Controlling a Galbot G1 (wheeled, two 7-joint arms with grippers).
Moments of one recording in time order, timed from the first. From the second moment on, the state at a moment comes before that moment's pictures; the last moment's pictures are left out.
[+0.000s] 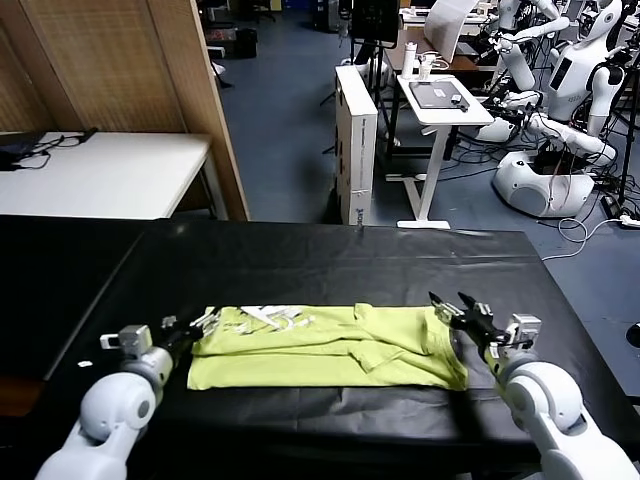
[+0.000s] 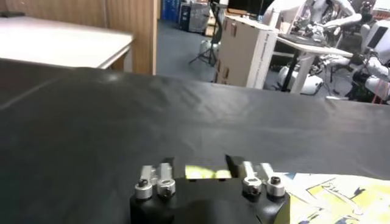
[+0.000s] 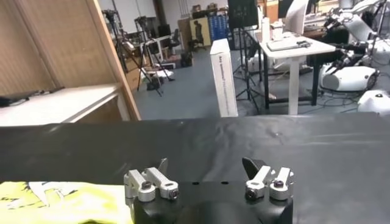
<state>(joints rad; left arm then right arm) 1.36 -1.03 -0.61 -1.95 -0.81 0.57 -0.11 -1.40 0.89 0.62 2.11 0.87 -0.43 0.10</state>
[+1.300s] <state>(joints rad) 1.48 -1.08 -0.68 -1.97 -0.99 0.64 0.00 -1.51 0.90 0.67 2.21 0.86 -0.44 0.11</state>
